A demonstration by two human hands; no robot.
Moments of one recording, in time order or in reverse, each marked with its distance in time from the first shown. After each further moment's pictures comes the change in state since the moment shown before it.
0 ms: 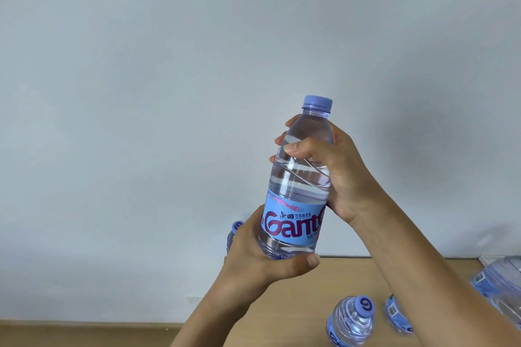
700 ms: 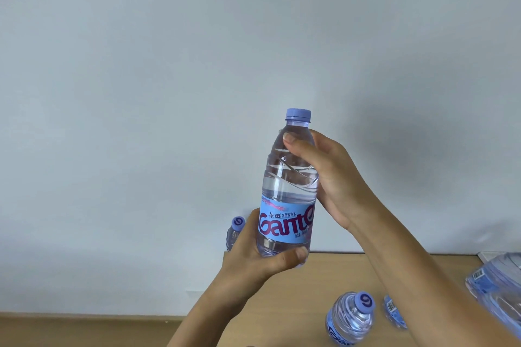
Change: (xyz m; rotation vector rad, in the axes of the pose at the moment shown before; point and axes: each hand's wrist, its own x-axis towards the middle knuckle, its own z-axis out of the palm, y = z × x) left_hand 0.003 -0.029 -0.010 0.020 -0.013 -0.112; right_hand 0.003 0.028 -0.007 -0.120 0.076 0.106
